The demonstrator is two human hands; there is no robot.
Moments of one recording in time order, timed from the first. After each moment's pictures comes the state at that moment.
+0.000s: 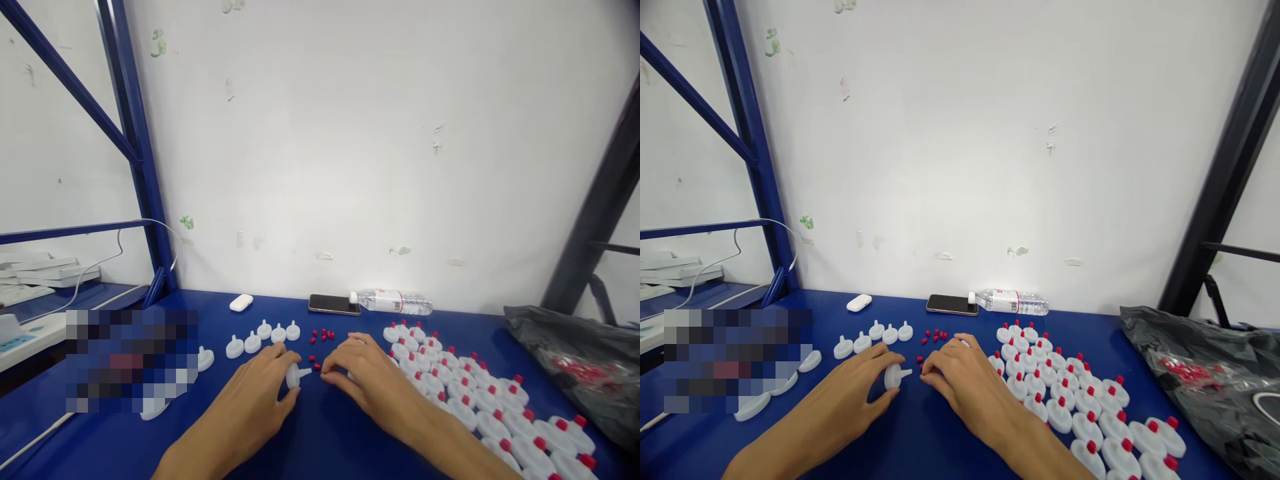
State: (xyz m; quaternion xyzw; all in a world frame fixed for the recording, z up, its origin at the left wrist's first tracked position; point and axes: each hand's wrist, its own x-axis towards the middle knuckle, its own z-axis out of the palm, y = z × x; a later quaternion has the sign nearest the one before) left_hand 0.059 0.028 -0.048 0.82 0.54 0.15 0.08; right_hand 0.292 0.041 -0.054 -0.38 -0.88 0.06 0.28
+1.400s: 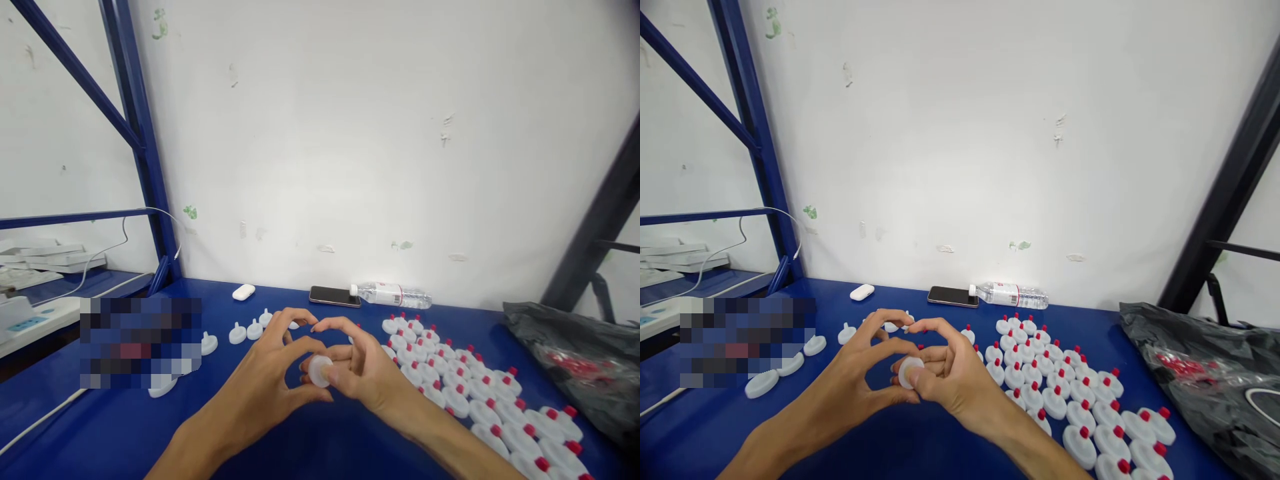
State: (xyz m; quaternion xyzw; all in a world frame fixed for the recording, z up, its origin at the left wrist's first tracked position) left_hand 0.071 0.009 -0.025 0.86 0.38 0.33 0.11; right_hand 0.273 0.017 -0.038 -0.23 -0.61 0.63 0.42
